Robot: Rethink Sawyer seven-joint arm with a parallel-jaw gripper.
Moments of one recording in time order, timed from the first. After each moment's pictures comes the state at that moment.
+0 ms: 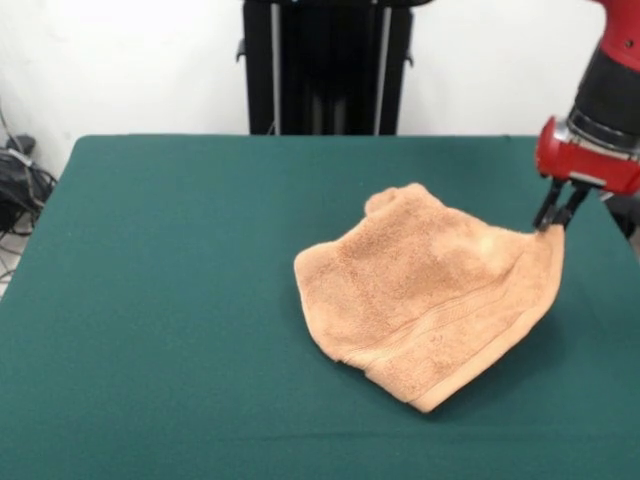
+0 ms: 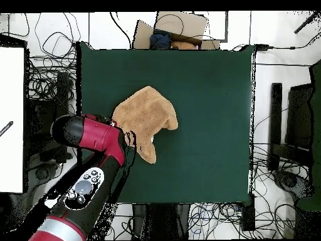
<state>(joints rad) 0.49 -0.32 -0.51 1.52 0.66 0.53 1.67</state>
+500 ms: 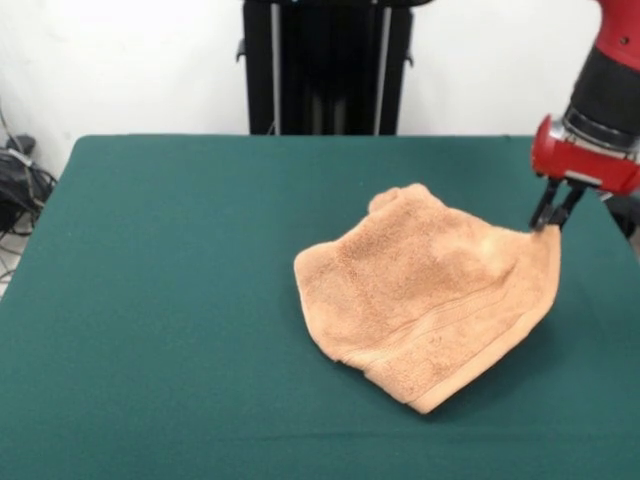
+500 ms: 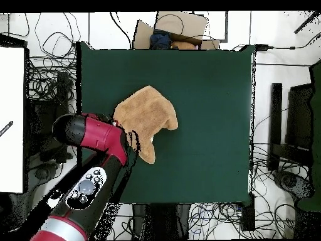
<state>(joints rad) 0.48 -0.33 -0.51 1.52 0.66 0.52 1.67</state>
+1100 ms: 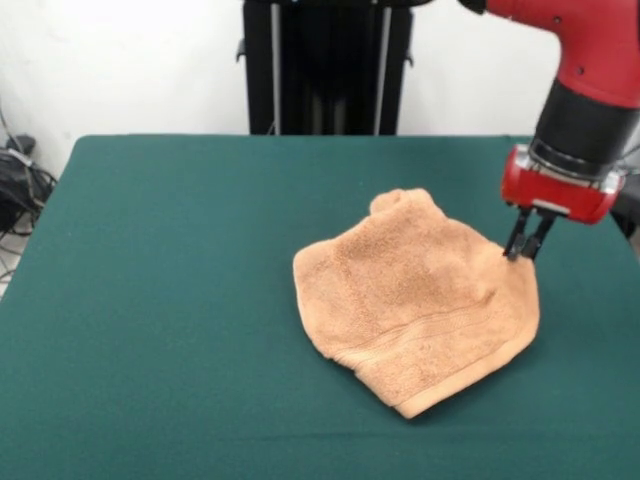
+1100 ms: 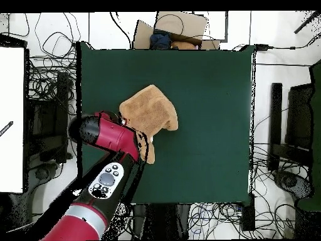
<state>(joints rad) 0.39 -0.33 -0.42 1.57 0.66 0.35 1.67</state>
